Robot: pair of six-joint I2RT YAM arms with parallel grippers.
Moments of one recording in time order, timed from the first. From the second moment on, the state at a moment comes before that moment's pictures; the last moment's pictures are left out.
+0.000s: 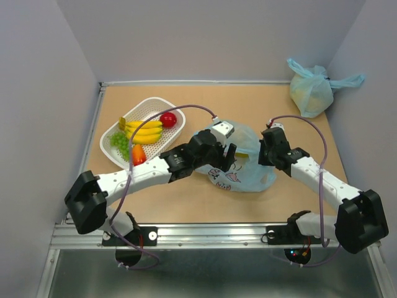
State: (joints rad) left arm -0.99 1.38 1.02 -0.10 -0.10 -0.28; right arm 0.41 1.21 0.75 -0.42 0.25 0.42
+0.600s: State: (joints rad) left arm -0.98 1.43 1.00 -0.10 -0.22 -0.34; right arm 0.41 1.38 1.20 -0.55 0.06 0.18
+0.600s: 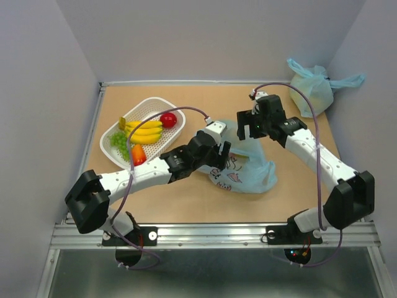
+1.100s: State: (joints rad) left arm -0.99 1.38 0.78 -0.02 -0.13 -0.42; right arm 0.41 1.76 1.31 -0.55 0.12 0.00
